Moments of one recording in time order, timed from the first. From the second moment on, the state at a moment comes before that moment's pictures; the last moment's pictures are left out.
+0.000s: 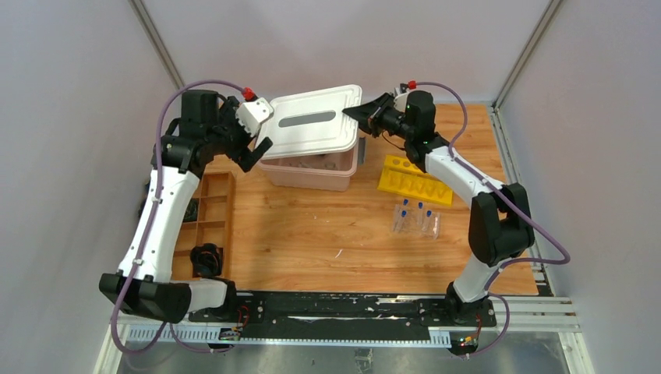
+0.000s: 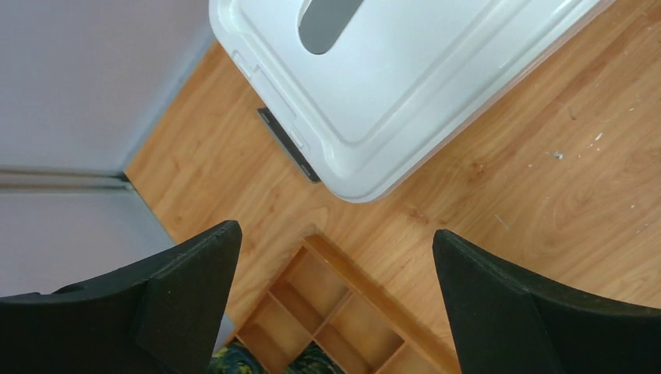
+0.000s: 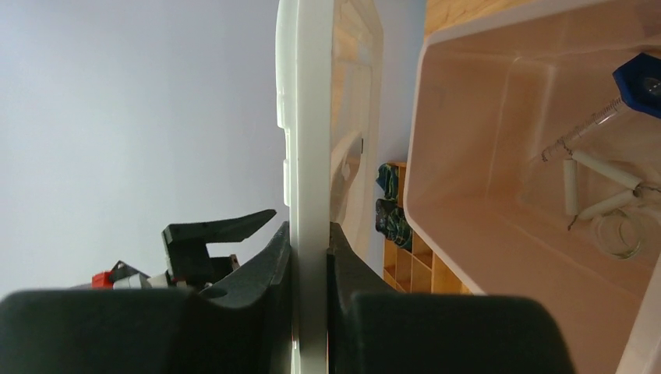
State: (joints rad) left arm -0.17 1.25 1.51 -0.88 0.28 0.70; right arm 0.36 1.69 1.29 0.33 -0.55 1.37
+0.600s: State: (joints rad) left arm -0.08 1.43 1.43 -0.77 0.28 0.49; right arm 0.36 1.79 1.26 0.40 -0.60 1.36
